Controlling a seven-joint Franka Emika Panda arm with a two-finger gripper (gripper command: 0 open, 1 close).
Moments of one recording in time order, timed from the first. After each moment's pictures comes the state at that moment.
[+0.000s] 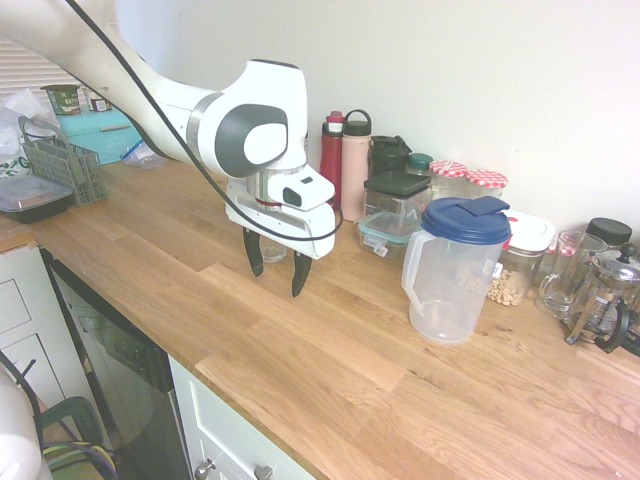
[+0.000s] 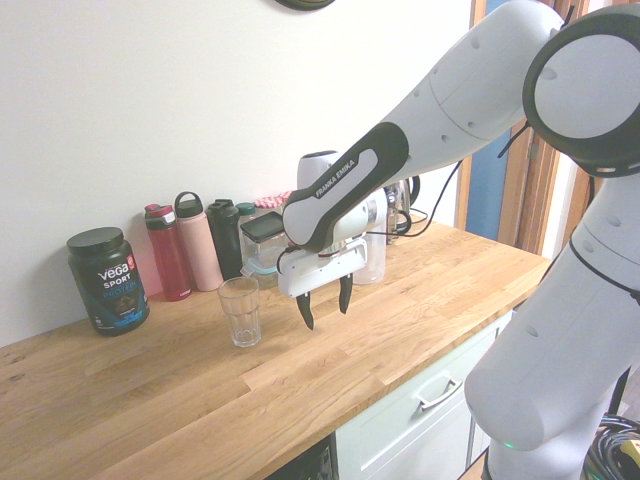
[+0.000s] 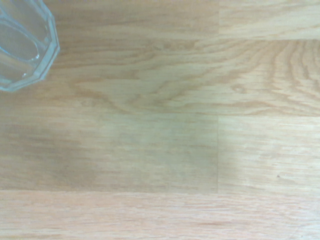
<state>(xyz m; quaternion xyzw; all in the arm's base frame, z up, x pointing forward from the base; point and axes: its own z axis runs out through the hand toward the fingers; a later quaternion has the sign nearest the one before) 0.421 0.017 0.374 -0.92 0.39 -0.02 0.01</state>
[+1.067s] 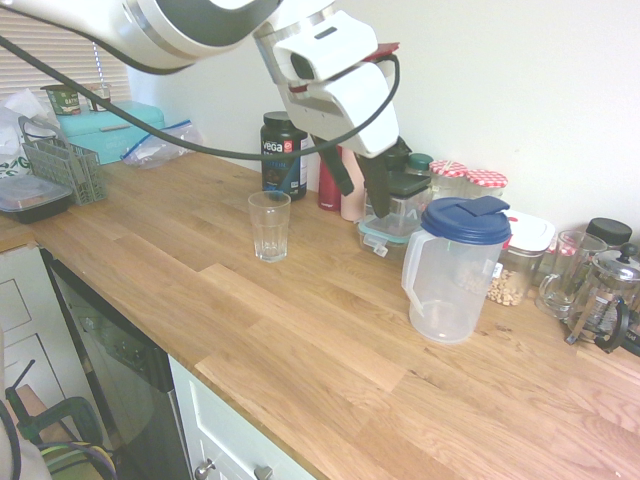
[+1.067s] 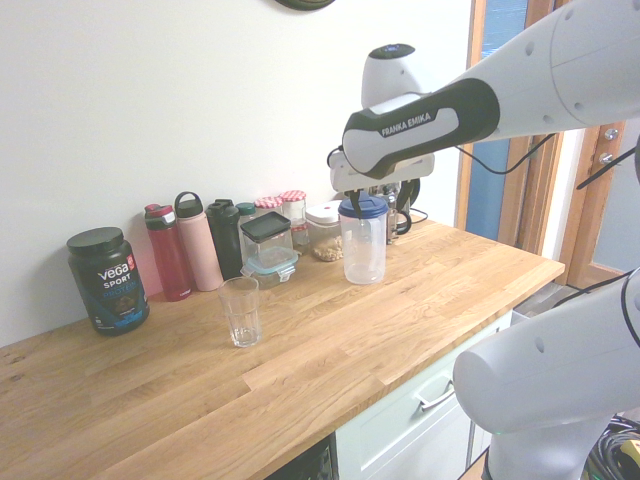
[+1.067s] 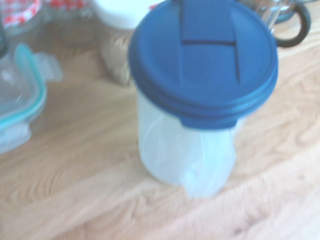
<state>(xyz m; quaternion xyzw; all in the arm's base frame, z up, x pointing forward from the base) 0.366 -0.095 0.542 -0.77 0.58 -0.25 0.00</state>
